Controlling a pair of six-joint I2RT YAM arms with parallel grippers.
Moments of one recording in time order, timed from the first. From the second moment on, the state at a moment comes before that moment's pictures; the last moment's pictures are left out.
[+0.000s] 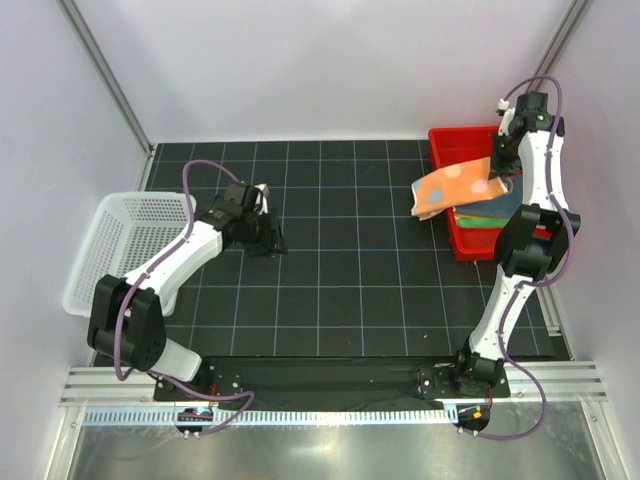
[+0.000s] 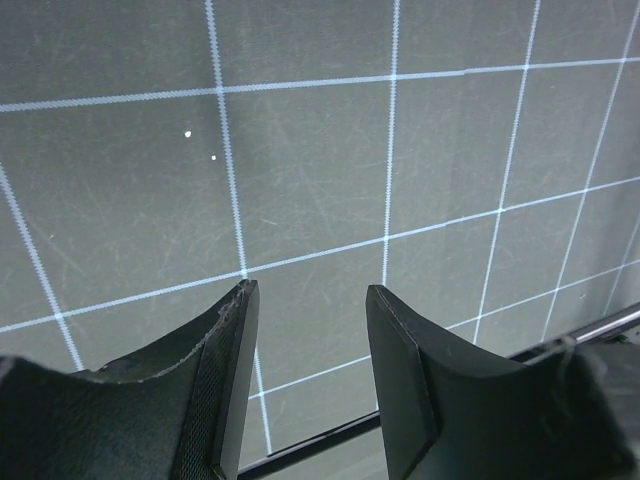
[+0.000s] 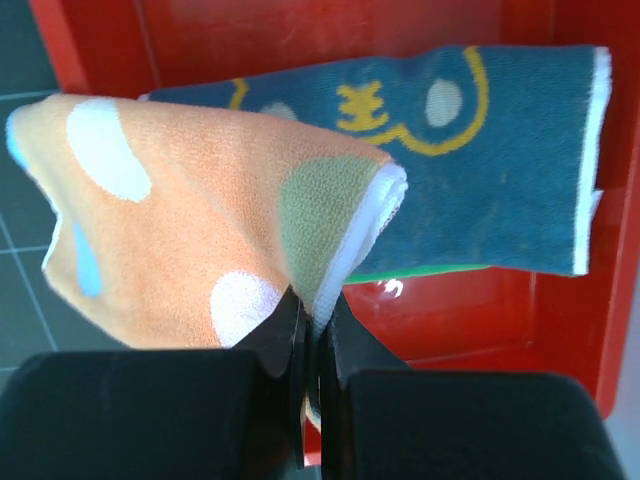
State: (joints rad) left arm -0.39 1.47 1.09 -0.60 0.21 -0.49; right arm -0.24 2.13 2.17 -1.07 -0.02 -0.14
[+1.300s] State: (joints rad) left arm -0.39 1.54 1.11 -0.62 0.21 -0.47; right arm -0.37 2.35 2.35 -0.99 0.14 -0.30
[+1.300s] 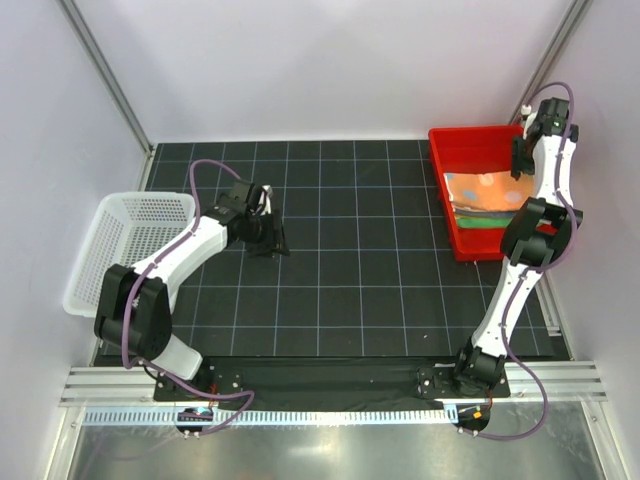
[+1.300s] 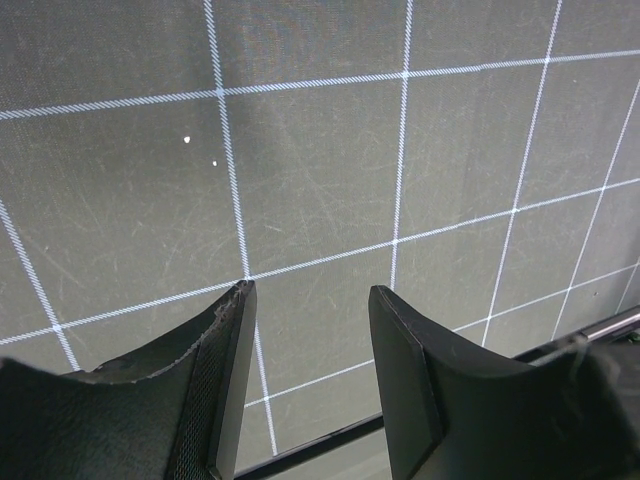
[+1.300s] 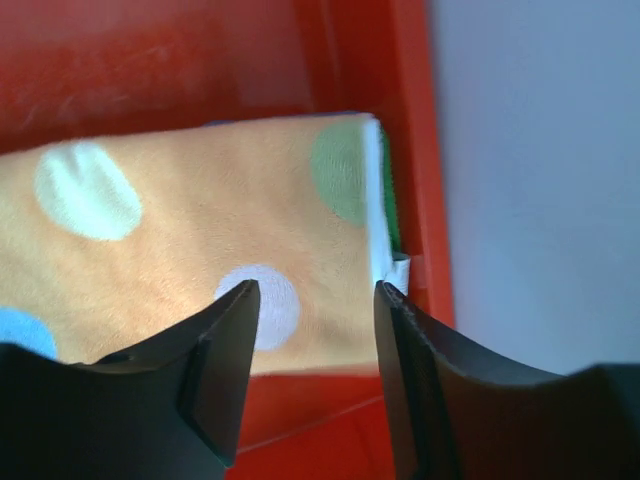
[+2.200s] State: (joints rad) left arm -0.39 1.05 1.19 -0.35 0.40 -0.43; right arm 0.02 1.11 1.33 -0.62 -0.34 0.41
